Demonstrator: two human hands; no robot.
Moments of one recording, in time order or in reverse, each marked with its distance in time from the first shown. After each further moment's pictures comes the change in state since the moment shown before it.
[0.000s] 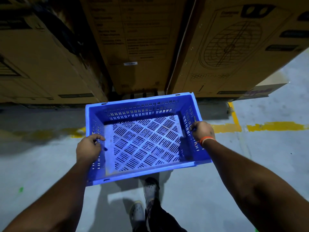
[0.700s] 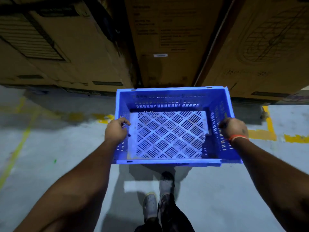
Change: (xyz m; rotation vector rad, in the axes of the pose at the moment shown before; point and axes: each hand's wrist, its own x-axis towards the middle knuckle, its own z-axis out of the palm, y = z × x) left_hand -0.009 -0.007 -0.001 0.031 -0.009 0.064; right_hand -0.004 0.006 0.003 -0.102 0.020 -0.102
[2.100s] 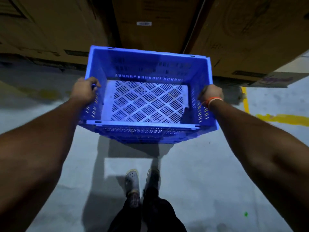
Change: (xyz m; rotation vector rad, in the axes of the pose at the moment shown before) left_hand 0.034 -0.030 -0.002 0.170 0.089 0.253; right_hand 0.004 -0.011 0.009 0.080 -0.003 0.155
